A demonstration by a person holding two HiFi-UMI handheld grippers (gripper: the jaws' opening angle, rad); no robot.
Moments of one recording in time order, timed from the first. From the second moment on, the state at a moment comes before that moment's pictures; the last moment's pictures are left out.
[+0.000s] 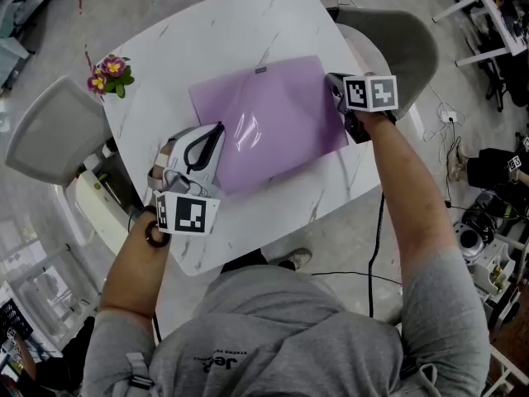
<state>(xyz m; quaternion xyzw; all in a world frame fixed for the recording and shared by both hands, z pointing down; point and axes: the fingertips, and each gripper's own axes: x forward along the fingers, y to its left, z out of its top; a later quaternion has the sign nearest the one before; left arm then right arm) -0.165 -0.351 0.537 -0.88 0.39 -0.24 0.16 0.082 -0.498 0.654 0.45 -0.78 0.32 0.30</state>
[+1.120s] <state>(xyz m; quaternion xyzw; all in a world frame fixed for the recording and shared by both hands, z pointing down) -0.180 -0.382 0.638 -0.90 0.33 -0.20 -0.21 0.065 -0.492 0.653 0.44 -0.78 0.35 0.27</state>
